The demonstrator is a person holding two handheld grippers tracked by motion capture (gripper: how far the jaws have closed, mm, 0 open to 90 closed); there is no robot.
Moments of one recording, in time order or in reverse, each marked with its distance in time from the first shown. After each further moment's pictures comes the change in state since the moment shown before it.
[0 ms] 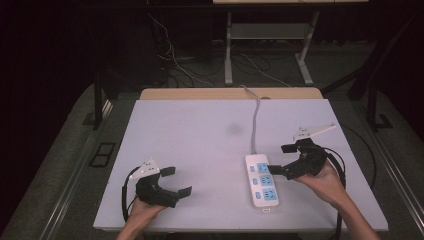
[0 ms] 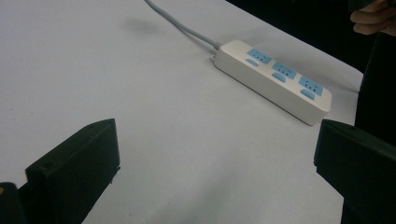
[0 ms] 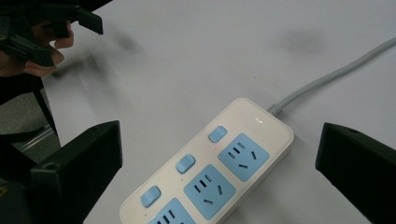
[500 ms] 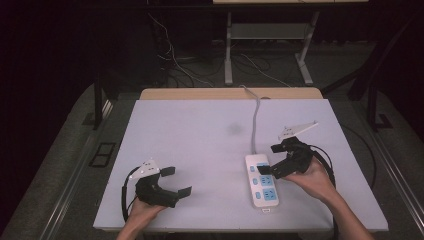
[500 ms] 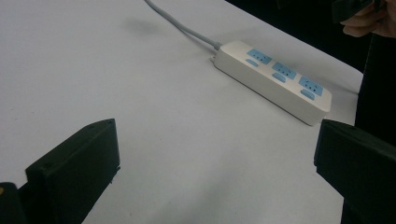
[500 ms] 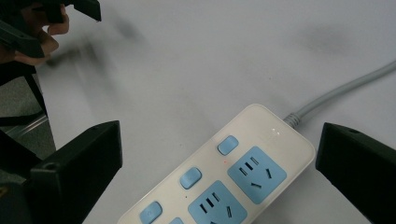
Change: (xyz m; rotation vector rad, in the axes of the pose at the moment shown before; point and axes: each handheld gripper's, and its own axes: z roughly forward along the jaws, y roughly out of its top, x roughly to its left) left arm 0.000 0.000 0.000 -0.001 0.001 -0.002; right arm 0.006 0.012 0.027 0.065 0.013 -0.040
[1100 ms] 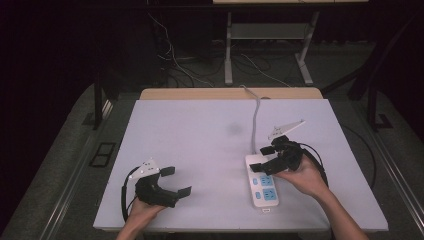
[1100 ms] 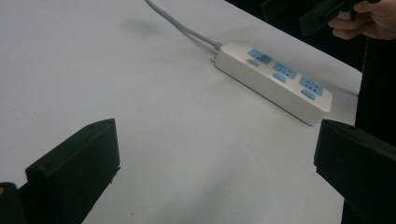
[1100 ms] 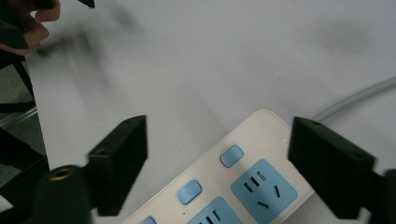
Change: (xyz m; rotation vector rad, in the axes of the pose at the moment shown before) left arm 0.000 0.000 0.000 -0.002 0.000 -0.001; right arm 0.000 0.009 0.020 0.050 0.010 -0.019
